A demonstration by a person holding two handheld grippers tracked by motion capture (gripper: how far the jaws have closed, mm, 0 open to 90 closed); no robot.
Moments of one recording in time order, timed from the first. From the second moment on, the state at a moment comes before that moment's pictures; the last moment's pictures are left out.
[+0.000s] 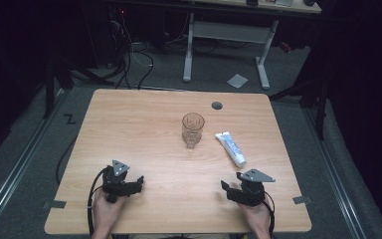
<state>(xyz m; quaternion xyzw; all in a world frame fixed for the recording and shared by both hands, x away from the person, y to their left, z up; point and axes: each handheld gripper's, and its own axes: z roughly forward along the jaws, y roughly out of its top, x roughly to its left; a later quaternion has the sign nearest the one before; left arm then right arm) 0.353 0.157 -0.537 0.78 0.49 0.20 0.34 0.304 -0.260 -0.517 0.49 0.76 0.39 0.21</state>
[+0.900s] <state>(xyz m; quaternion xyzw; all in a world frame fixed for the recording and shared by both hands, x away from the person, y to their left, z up) 0.353 0.157 -0.537 0.78 0.49 0.20 0.34 0.313 -0.287 -0.505 0.51 0.73 0.39 0.23</state>
